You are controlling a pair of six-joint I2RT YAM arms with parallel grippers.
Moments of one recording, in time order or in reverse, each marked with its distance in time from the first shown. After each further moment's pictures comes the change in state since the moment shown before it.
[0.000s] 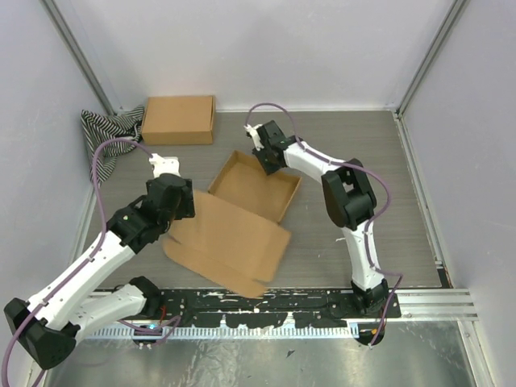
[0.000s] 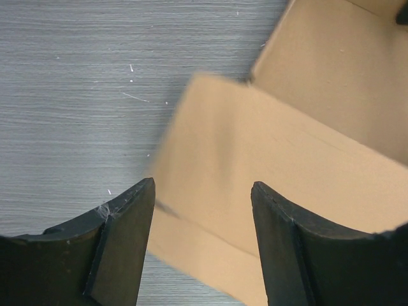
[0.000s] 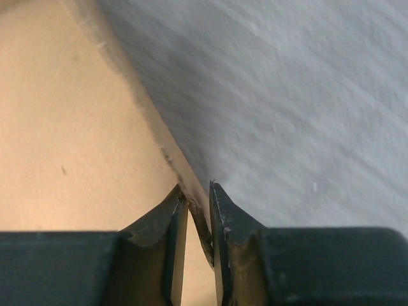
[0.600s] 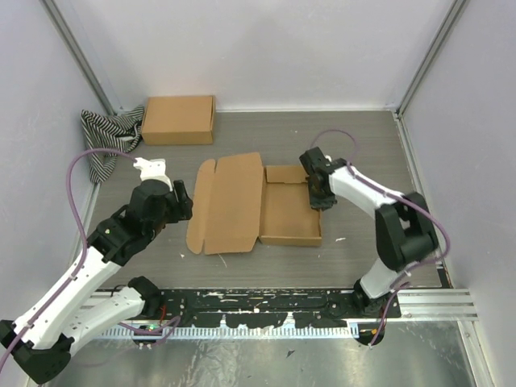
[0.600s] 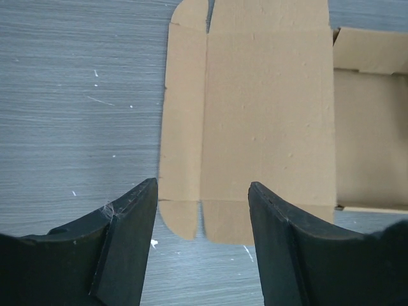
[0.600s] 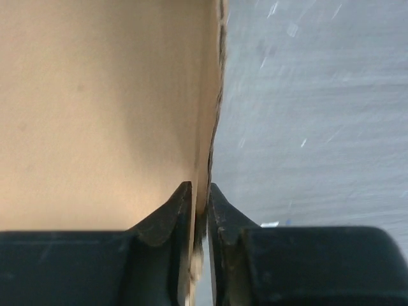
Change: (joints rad) left arm 0.000 -0.126 0.000 0.000 0.085 -0.043; right arm -0.118 -0.521 -0.611 -0.263 0.246 0.449
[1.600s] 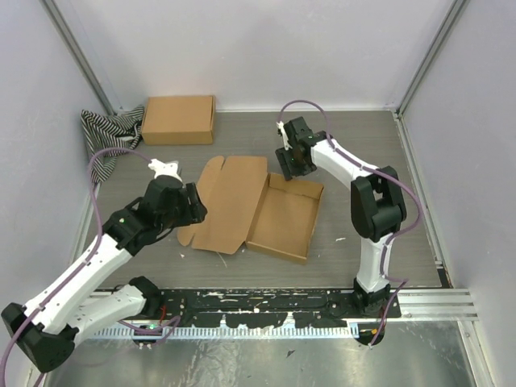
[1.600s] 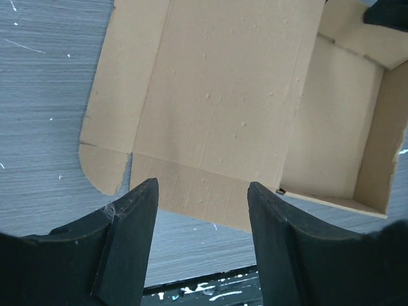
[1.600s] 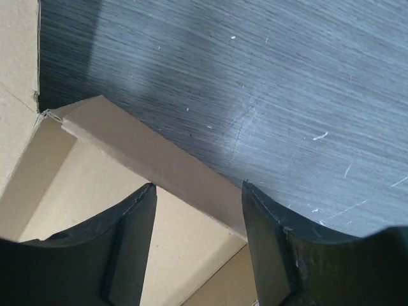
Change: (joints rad) left arm 0.000 0.073 0.000 -0.038 0.189 -0.161; right arm 0.018 0.222 0.371 0.074 -0.216 -0.282
